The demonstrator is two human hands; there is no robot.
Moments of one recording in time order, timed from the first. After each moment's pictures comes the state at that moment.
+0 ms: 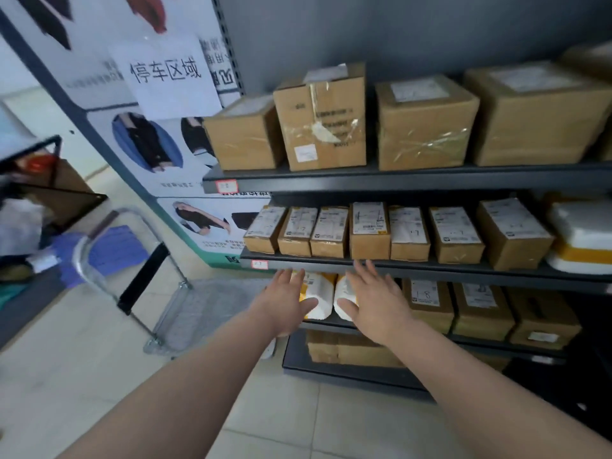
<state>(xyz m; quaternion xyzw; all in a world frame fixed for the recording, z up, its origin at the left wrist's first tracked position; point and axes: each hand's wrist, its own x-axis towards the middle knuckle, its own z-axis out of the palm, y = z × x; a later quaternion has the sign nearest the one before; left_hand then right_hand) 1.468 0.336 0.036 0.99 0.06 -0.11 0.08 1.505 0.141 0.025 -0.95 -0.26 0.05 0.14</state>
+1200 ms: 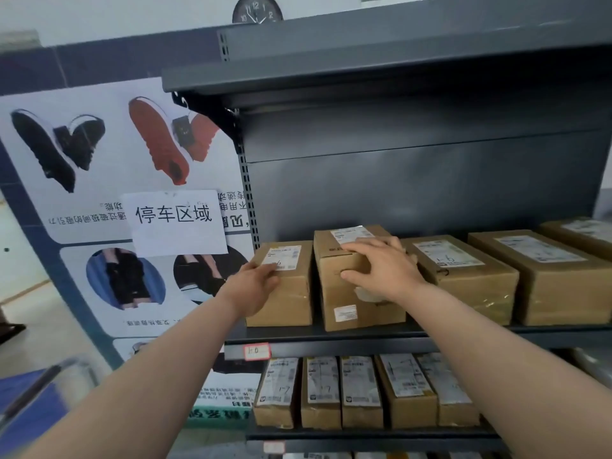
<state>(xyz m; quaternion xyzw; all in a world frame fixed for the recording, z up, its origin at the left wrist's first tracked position) 1.653 0.514 0.248 0.99 0.00 0.07 0.12 1.677 0.247 0.256 -0.95 -0.18 -0.20 0.19</state>
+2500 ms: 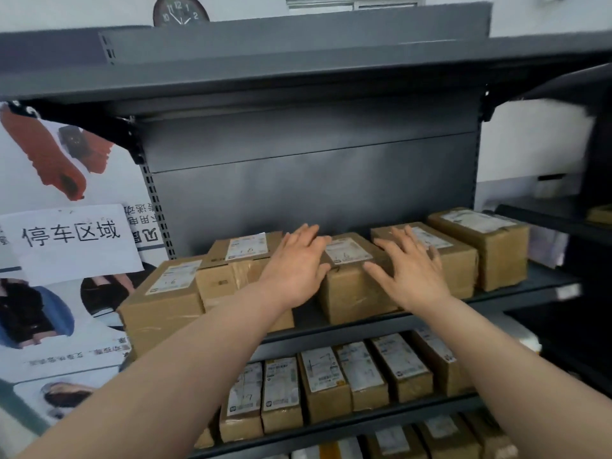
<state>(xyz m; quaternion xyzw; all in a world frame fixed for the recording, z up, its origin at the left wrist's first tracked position) 1.658 0.281 0.277 0.94 -0.25 0.23 0.05 1.650 0.059 0.228 -0.94 -0.03 -0.29 0.15</state>
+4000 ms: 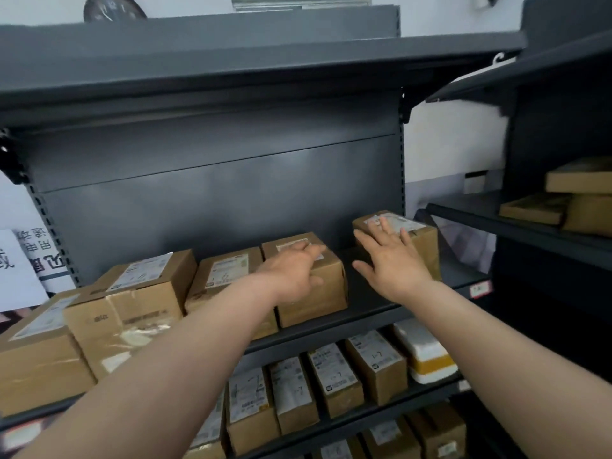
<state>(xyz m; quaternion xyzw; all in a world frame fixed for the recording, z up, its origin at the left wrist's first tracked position) 1.695 0.125 0.274 0.96 -0.27 0.09 0.03 1.667 -0.084 0.238 -0.96 -0.04 -0.26 0.06</state>
